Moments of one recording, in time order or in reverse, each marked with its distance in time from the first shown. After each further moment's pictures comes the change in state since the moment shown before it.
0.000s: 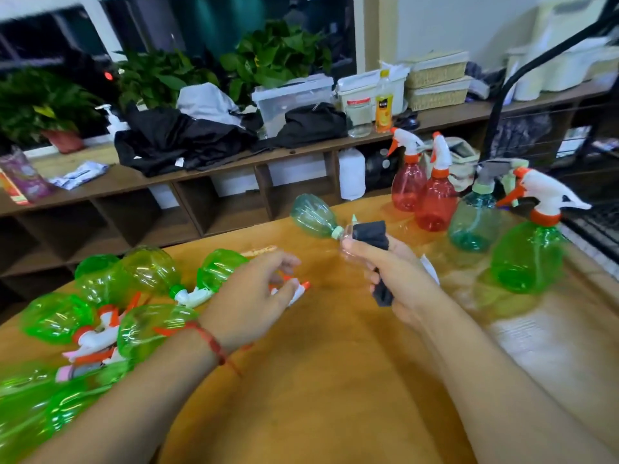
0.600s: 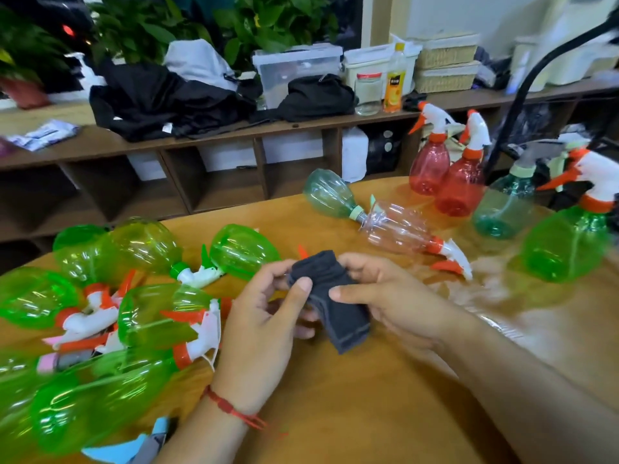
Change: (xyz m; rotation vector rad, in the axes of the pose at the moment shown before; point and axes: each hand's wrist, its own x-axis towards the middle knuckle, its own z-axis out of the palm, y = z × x) left_hand -0.053 -0.026 0.035 -0.904 0.309 -0.187; right_hand -0.016 0.036 0.055 -0.130 -0.449 0.002
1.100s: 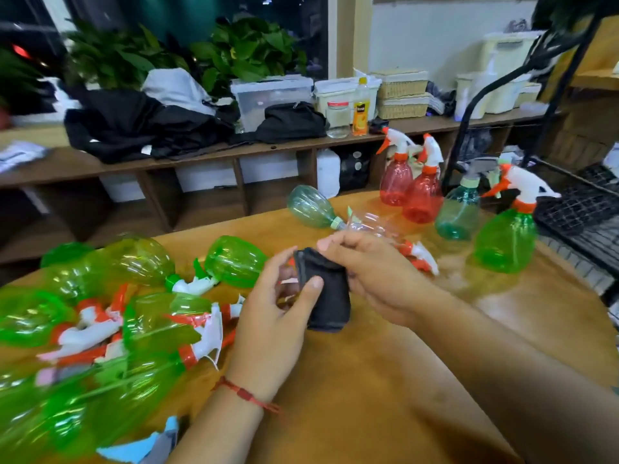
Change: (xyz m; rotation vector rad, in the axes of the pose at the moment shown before) left_hand -0.008 0.013 0.000 0.141 -0.096 0.119; right_hand -0.006 -0.036 0.031 -0.006 0.327 -0.081
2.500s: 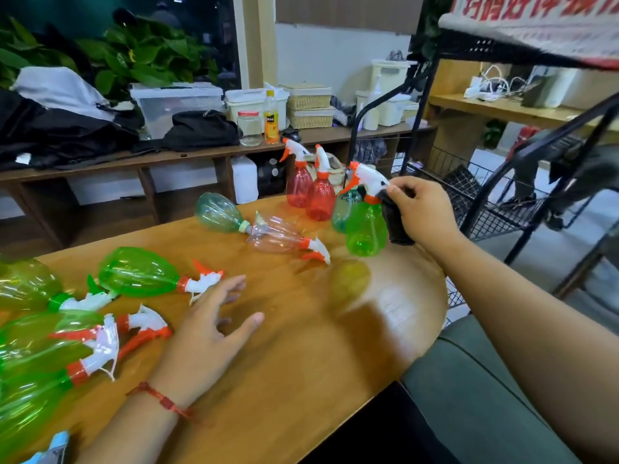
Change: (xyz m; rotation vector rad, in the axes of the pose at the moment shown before) left_hand -0.021 -0.021 0.023 0.261 -0.317 0.141; right_hand -0.082 -0.078 -0.209 -0.894 0.855 -0.234
